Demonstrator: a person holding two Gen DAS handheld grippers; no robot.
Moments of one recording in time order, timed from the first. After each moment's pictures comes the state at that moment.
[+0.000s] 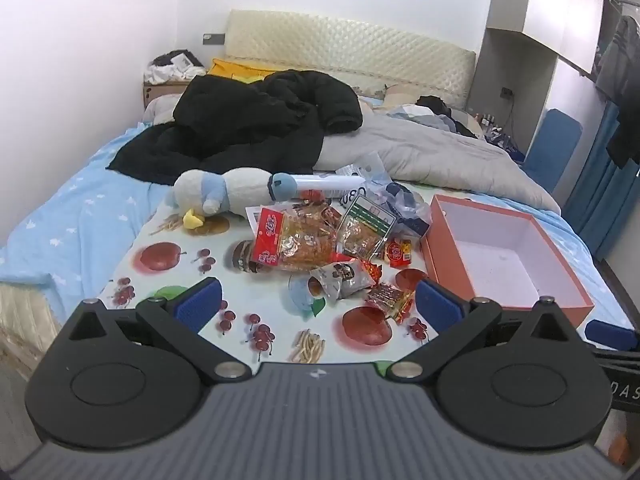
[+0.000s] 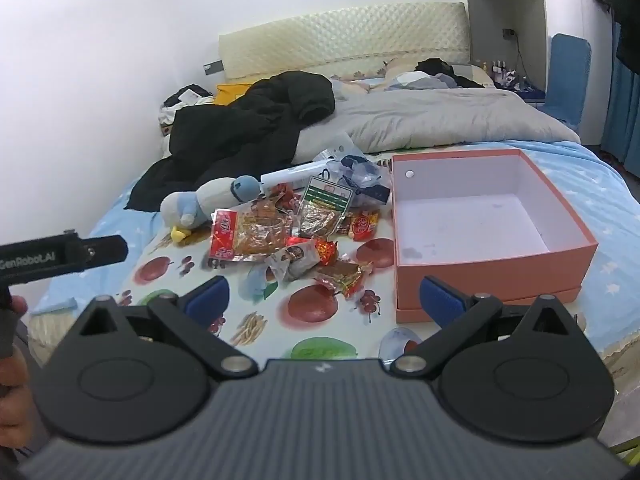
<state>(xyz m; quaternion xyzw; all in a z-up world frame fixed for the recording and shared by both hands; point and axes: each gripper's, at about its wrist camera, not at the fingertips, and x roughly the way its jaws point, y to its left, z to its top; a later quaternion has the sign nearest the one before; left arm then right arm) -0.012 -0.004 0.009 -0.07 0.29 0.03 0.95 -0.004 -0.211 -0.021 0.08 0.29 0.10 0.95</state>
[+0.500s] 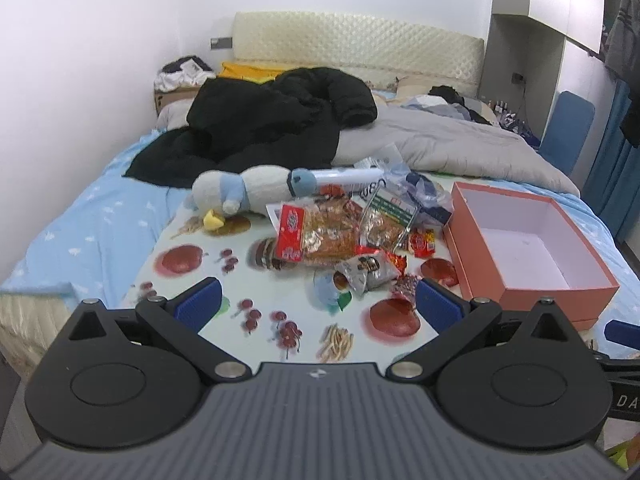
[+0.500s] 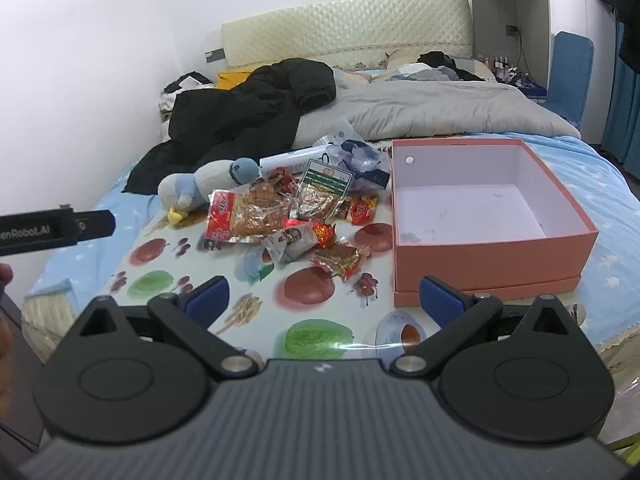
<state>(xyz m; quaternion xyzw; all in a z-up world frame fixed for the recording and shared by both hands) -0.010 0.002 -0.003 -0.04 0.30 0.05 0.95 -0.006 -0.211 -0.035 0.07 0.31 0.10 0.94</state>
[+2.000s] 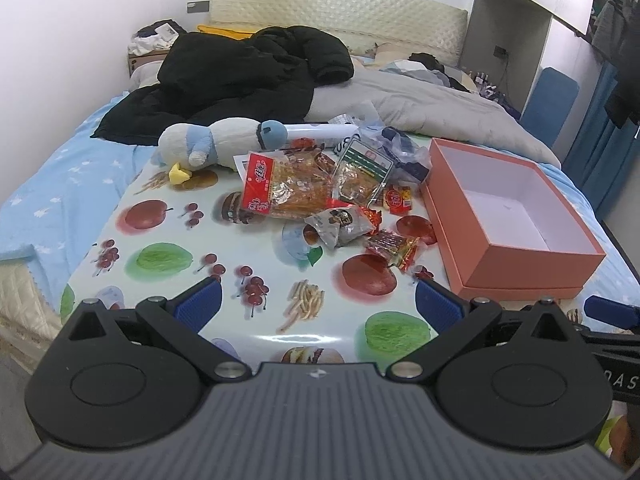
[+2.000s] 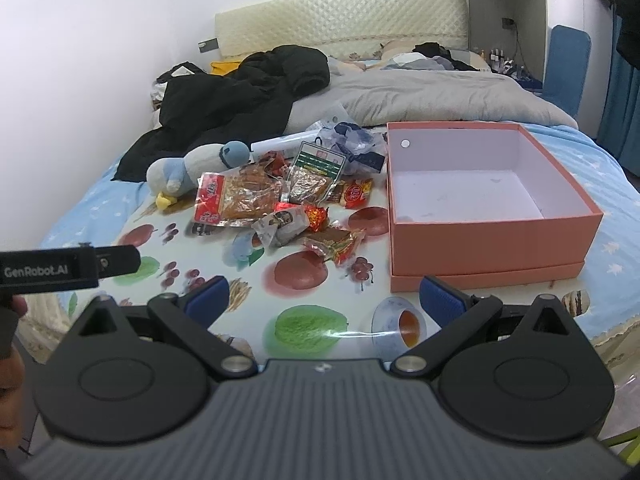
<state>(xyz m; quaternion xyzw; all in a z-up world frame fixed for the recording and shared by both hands) 0.000 -0.013 -0.050 -0.06 0.35 0.02 0.93 -0.001 -0.205 -0.064 0.06 0.32 0.09 0.94</state>
